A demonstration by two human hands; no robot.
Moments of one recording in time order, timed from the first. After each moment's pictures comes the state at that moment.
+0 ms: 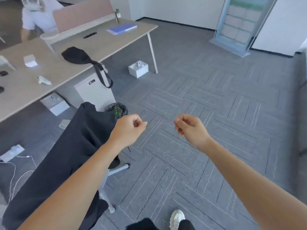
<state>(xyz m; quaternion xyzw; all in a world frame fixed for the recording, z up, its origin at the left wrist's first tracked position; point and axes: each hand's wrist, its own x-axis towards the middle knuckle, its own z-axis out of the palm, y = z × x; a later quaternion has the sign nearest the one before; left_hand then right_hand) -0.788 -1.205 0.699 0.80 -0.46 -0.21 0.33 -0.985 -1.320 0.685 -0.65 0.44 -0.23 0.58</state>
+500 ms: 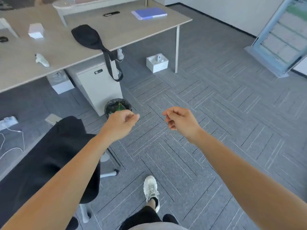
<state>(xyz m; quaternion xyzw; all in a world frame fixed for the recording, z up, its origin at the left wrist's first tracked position) -0.638 -1.390 0.639 0.83 -0.36 -0.25 0.34 -0.802 -1.553 0.663 -0.70 0.36 -0.10 0.61</state>
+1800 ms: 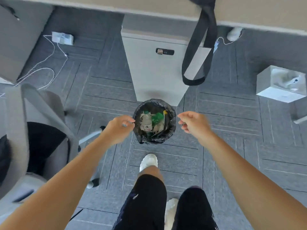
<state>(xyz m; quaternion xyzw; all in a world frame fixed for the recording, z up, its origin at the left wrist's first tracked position) -0.226 -1.567 0.260 0.87 0.16 -0.28 0.38 -0.204 -1.841 0.266 -0.76 0.24 0.24 0.55</state>
